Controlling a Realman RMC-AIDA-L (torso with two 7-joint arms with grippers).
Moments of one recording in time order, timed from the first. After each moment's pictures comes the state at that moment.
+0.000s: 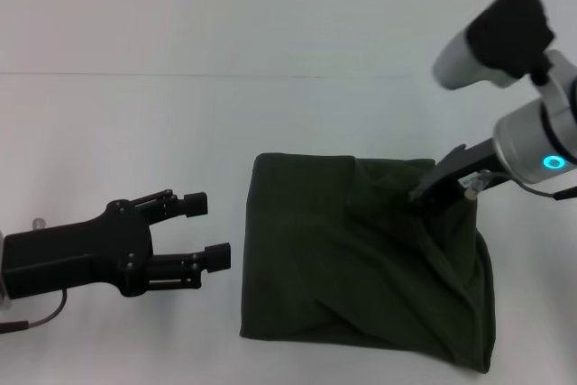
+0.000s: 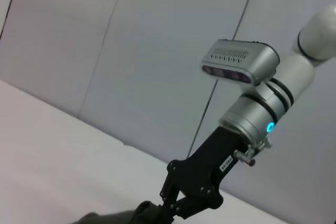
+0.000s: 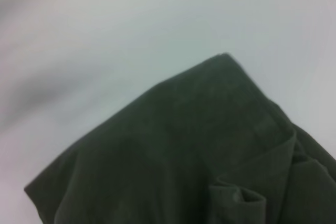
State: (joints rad) left arm -0.44 -2.14 0.45 0.81 2.05 1.89 -1.46; right arm 0.68 2.10 -1.32 -1.23 -2.51 -1.40 2.44
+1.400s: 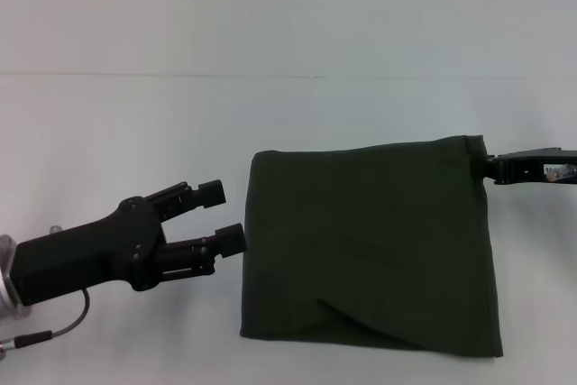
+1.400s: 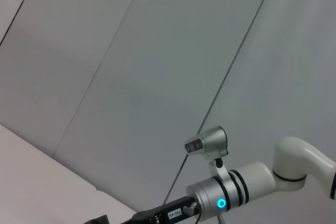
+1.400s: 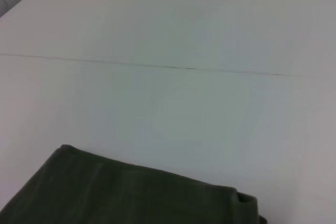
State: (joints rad) left arm -0.42 -2.16 0.46 0.70 1.93 1.92 -1.49; right arm 0.51 2.09 -0.98 -0.96 -2.25 -1.05 2.23
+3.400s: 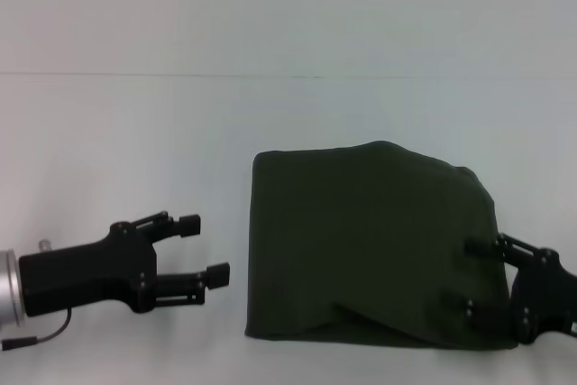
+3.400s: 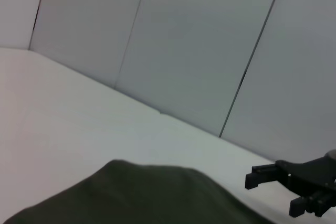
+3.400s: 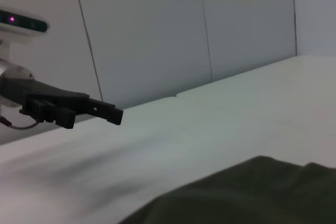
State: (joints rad) left arm -0.42 -2.15 0.47 0.76 2.11 1.75 -1.37; right arm 0.31 2.09 -0.68 -0.57 -1.88 -1.56 1.06
